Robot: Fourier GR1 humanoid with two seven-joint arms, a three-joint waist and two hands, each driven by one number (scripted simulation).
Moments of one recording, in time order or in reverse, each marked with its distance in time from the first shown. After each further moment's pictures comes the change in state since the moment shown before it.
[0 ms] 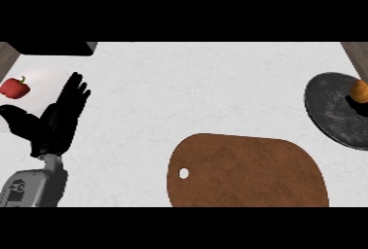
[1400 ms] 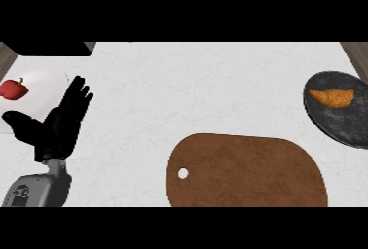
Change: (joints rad) left arm 0.029 -0.031 -0.009 -0.029 -0.031 0.010 -0.001; right arm -0.130 -0.169 -0.362 0.649 -0.279 0.358 -0.323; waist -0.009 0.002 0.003
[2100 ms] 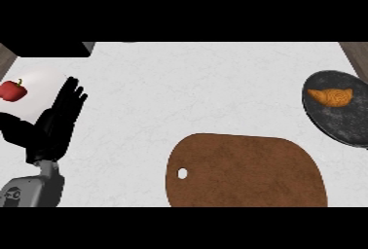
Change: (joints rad) left arm 0.012 0.020 0.030 -0.002 0.022 -0.030 -0.005; right arm 0.215 -0.160 -0.095 -0.001 -0.127 0.279 -0.063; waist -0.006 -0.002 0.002
